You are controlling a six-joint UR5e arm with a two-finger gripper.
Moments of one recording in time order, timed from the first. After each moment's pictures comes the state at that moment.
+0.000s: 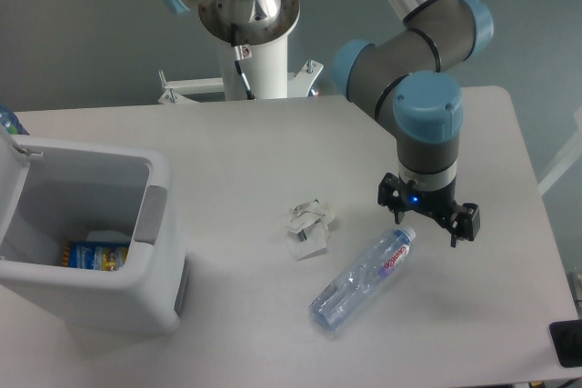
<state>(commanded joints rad) 2.61 -2.01 -1.54 -0.93 1.65 1.18</state>
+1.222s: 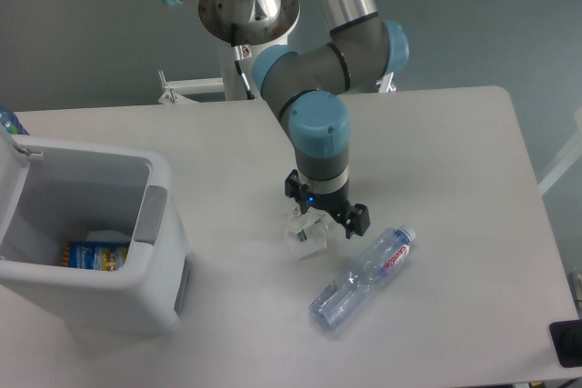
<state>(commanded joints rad) 2.41 -1.99 -1.85 -0.83 1.64 1.07</state>
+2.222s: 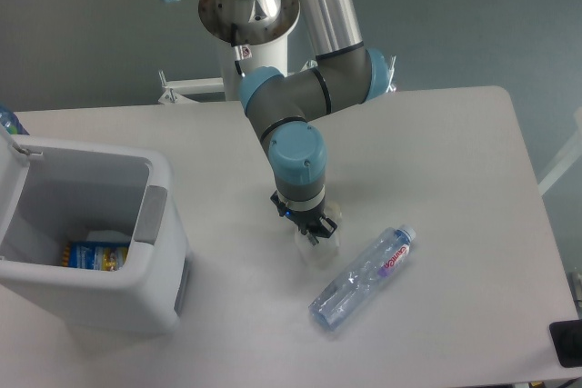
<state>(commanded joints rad) 2.41 -1.96 -1.83 -0.91 1.63 1.01</state>
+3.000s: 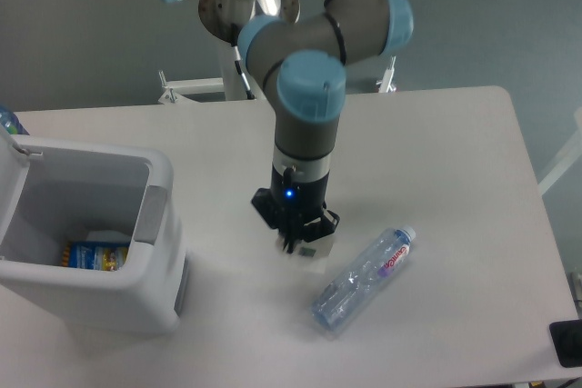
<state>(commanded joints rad) 2.40 -1.85 -1.43 -0.95 1.06 0.47</state>
